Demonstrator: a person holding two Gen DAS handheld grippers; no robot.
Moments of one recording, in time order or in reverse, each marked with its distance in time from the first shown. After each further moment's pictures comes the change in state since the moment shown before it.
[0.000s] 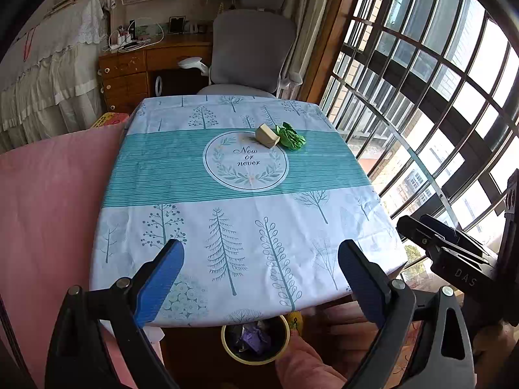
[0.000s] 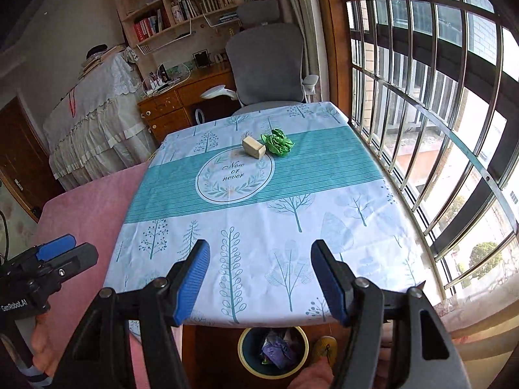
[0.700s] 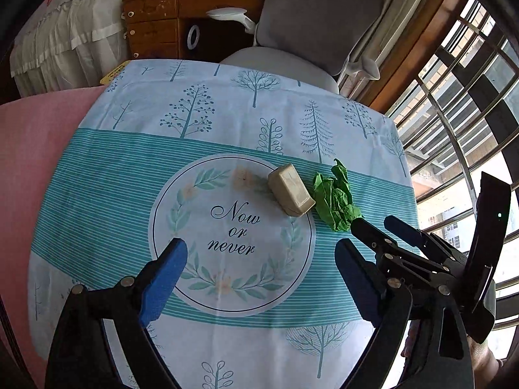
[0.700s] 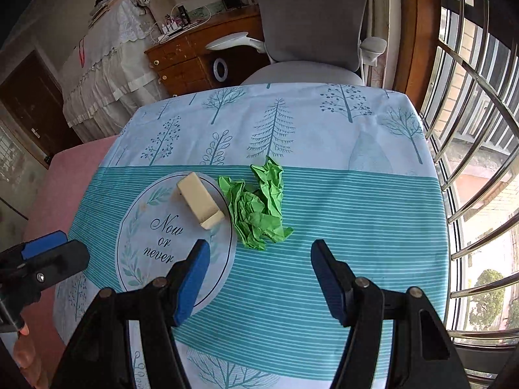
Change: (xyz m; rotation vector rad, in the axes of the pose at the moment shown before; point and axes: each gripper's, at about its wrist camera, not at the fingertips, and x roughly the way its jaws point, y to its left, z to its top) left arm 0.278 -0.017 0.165 -0.271 0.187 0.165; right arm 0.325 -0.069 0.173 -0.181 0.295 0.192
